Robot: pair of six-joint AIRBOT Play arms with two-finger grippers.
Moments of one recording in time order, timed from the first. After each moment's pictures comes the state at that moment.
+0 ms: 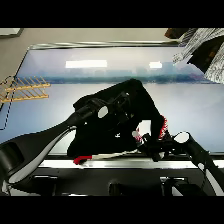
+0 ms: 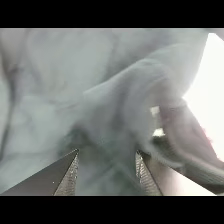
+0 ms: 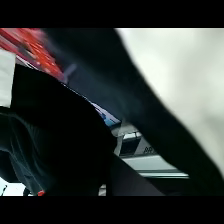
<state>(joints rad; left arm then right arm) -0.79 -1.73 1.47 1.33 -0.63 -1.09 0.06 -1.01 0.38 -0.73 1.05 2.04</state>
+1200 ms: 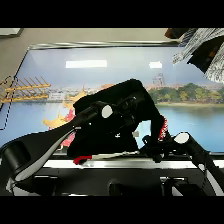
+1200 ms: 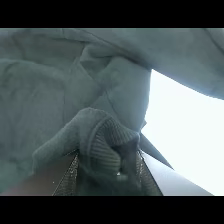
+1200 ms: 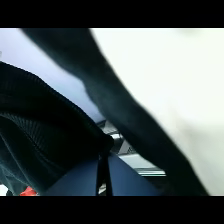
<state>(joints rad) -0.81 -1.78 1.51 1.09 -0.56 -0.80 0.06 -1.00 0.38 -0.79 1.07 2.04</state>
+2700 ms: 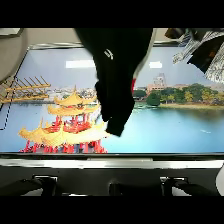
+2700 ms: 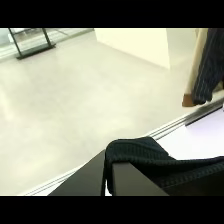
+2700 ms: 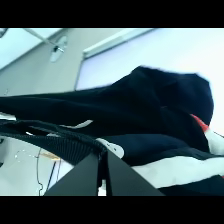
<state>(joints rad) -0.33 -1.35 2.06 1.43 -0.72 -1.27 0.06 -1.35 2.18 -0.95 1.23 1.94</state>
